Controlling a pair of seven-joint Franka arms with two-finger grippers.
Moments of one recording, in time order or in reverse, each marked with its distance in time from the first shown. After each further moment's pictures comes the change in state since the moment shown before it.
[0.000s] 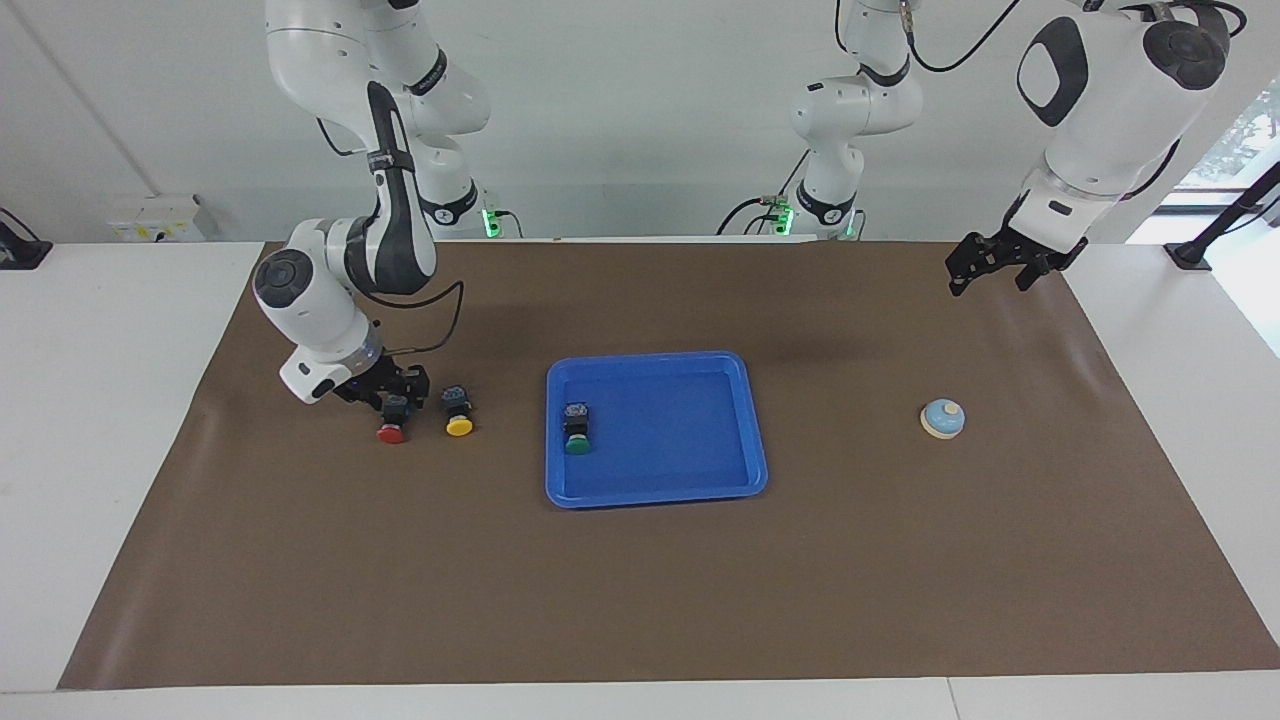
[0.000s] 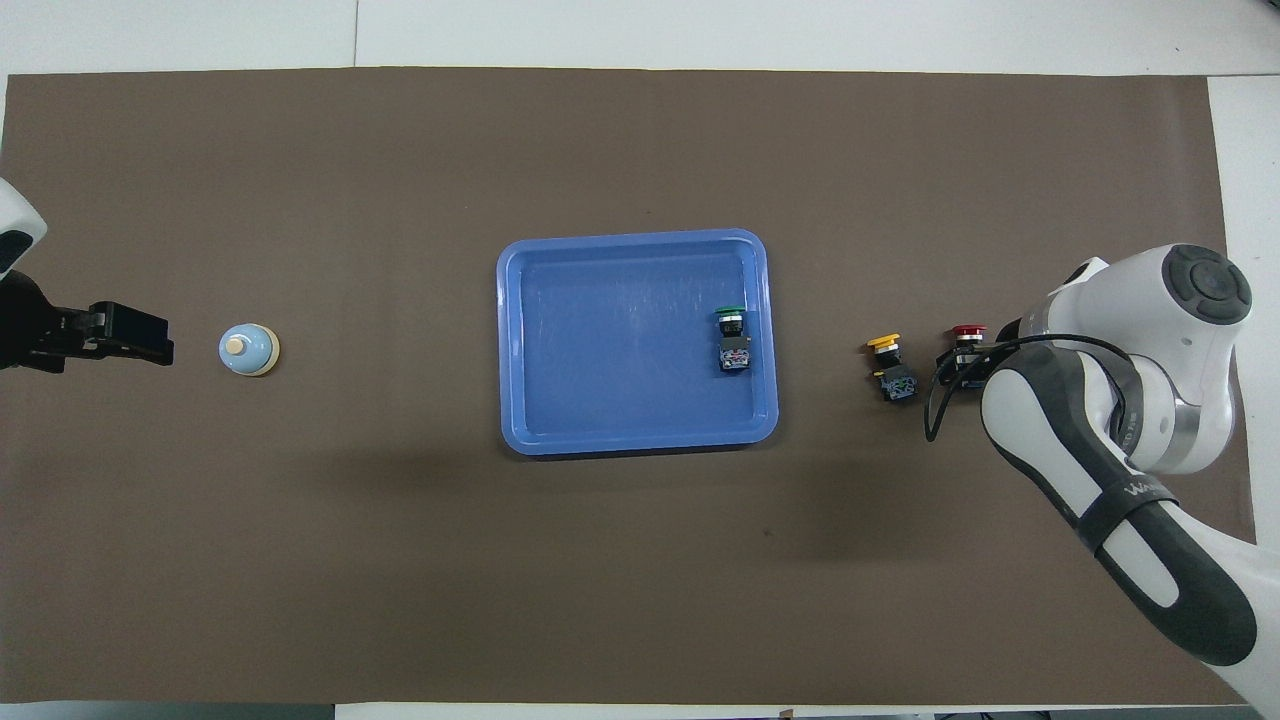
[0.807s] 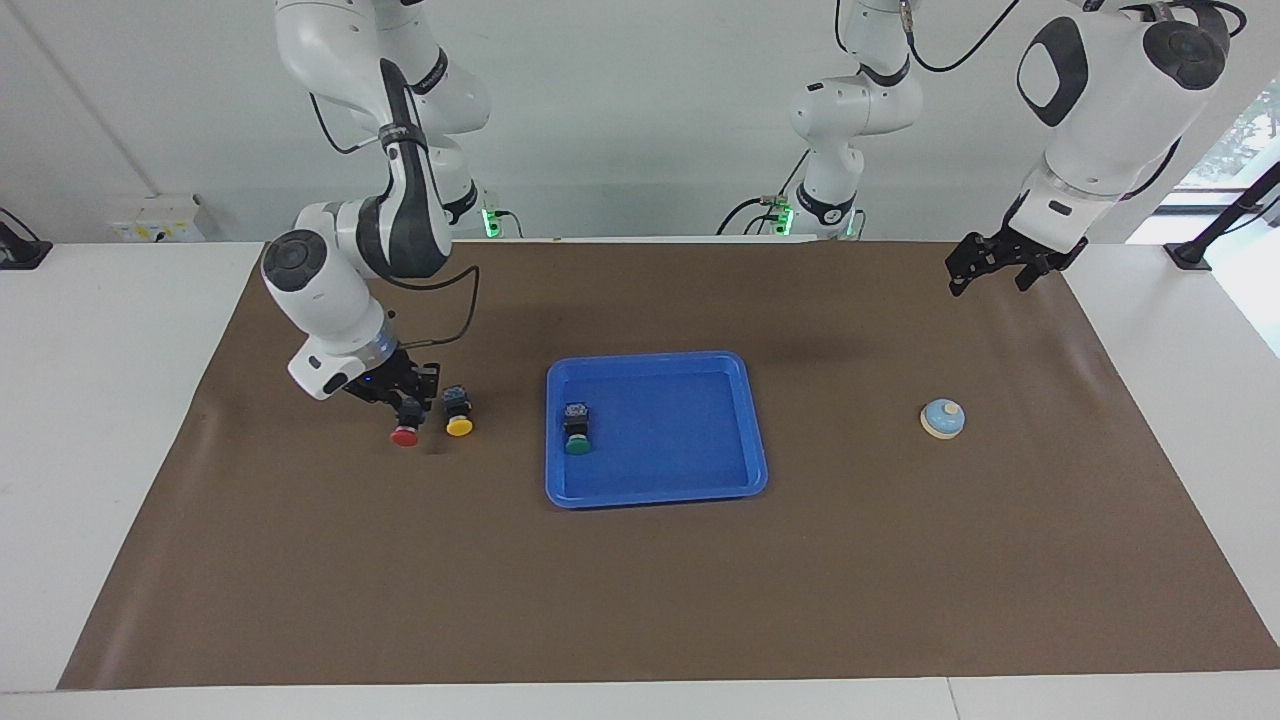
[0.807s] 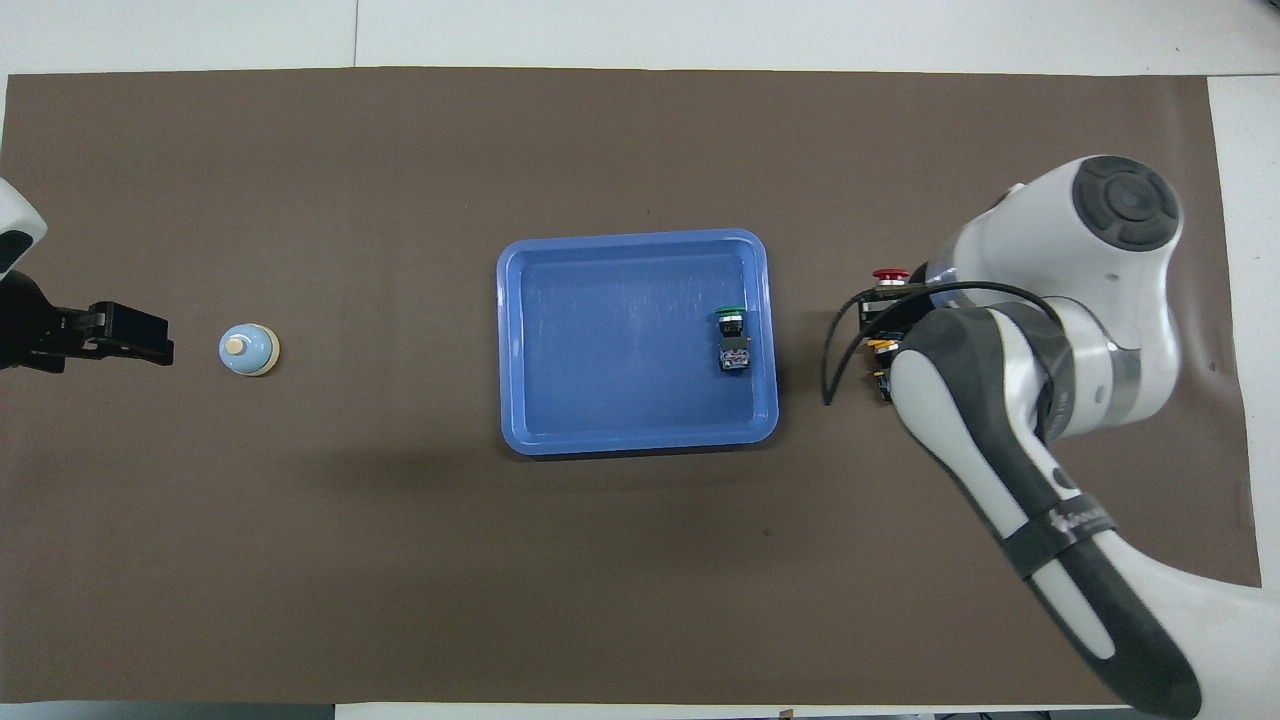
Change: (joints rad) left arm 0.000 0.000 0.000 0.000 0.000 0.000 0.000; right arm 0.311 0.017 0.028 0.316 0.001 -0.202 0.321
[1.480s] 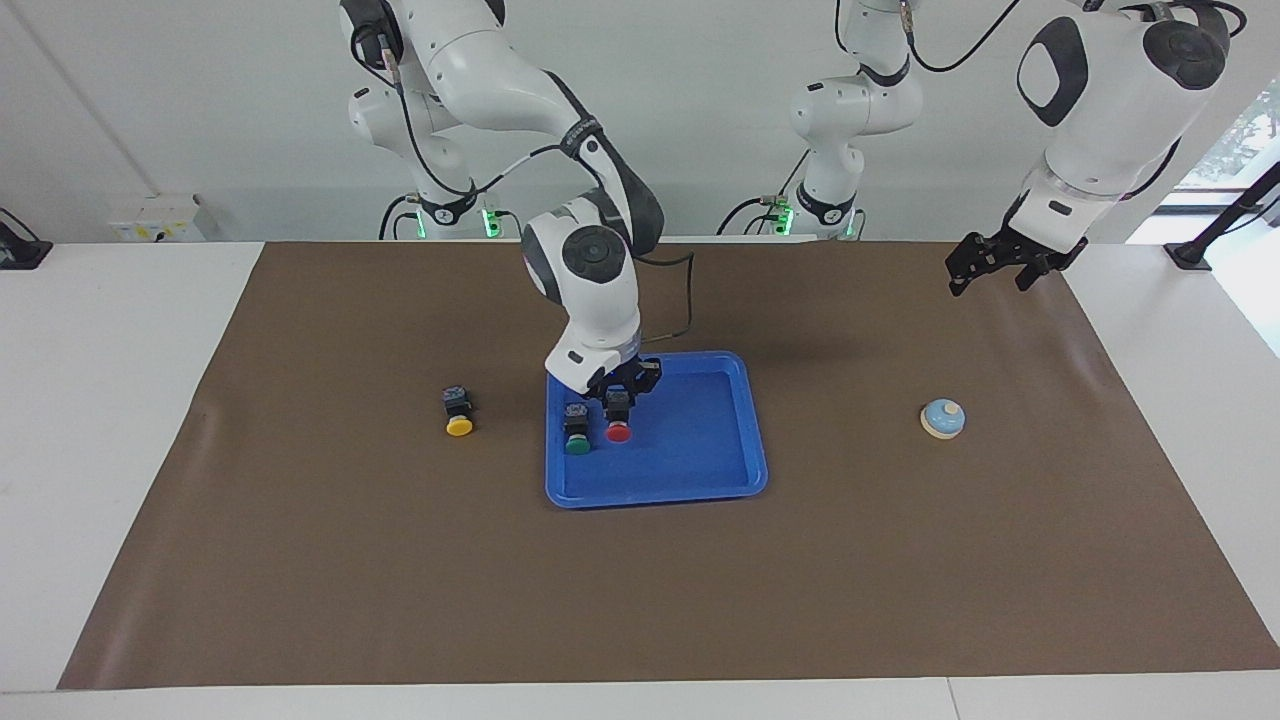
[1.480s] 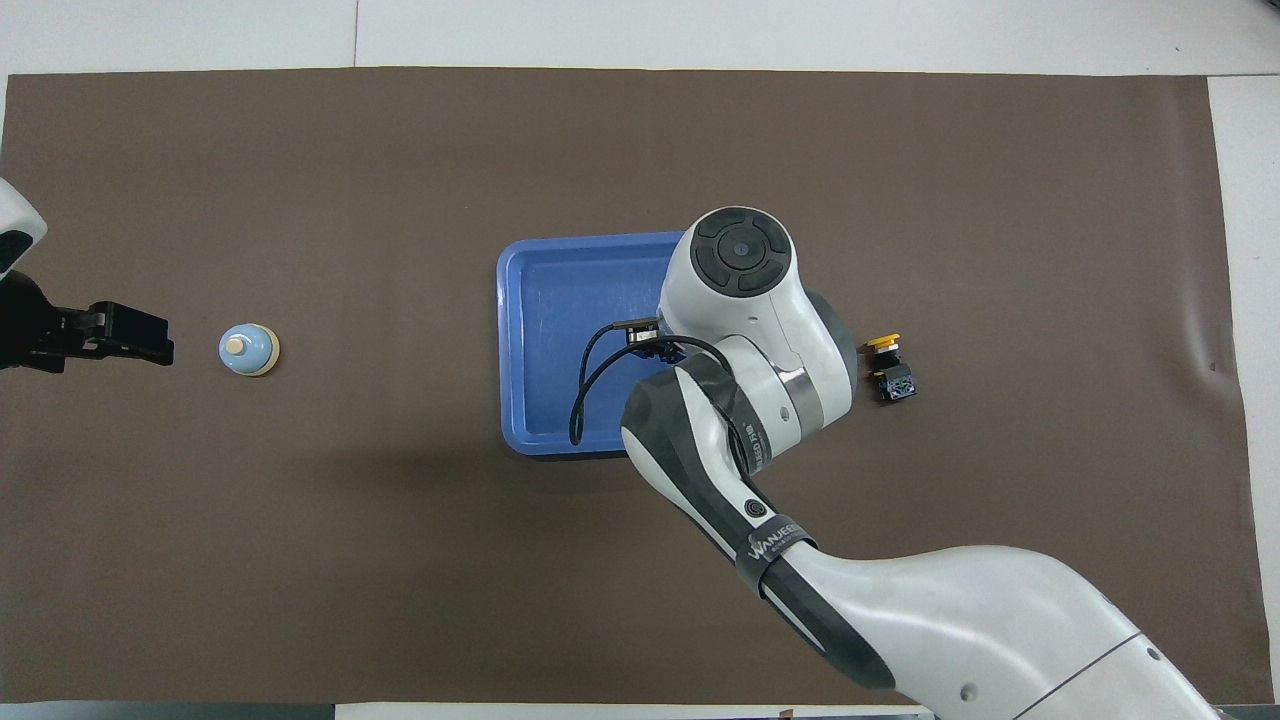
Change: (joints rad) left arm 0.000 0.000 0.000 0.000 0.000 0.000 0.000; right arm 0.227 0.256 -0.006 0.179 -0.002 0.061 0.205
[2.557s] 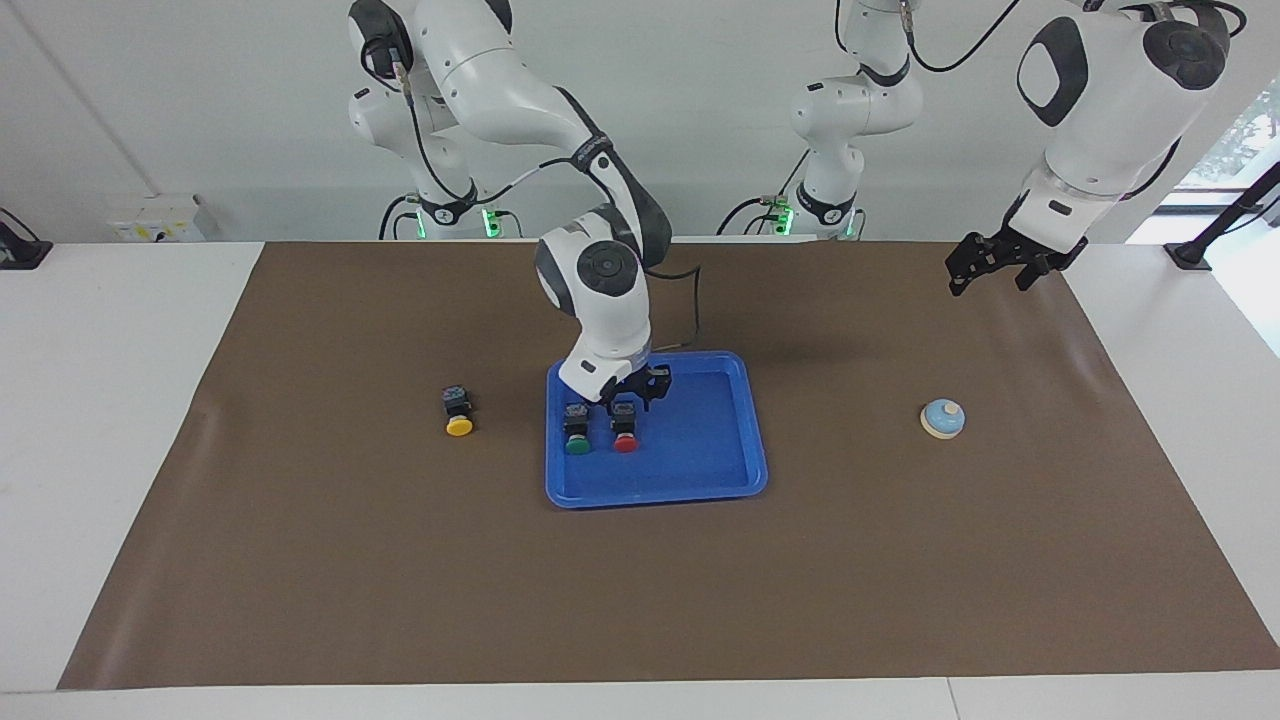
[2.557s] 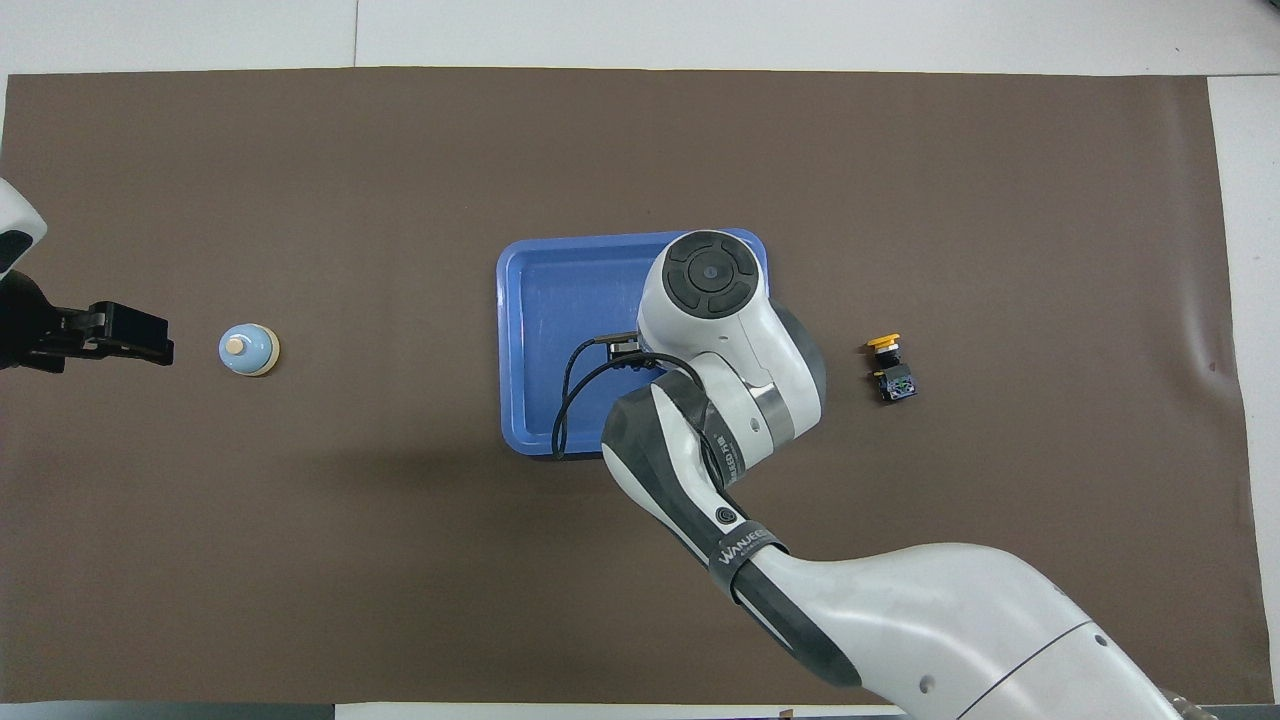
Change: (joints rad) left arm 0.000 0.000 0.000 0.000 0.000 0.000 0.000; right arm 0.039 0.020 0.002 -0.012 0.001 0.039 0.021
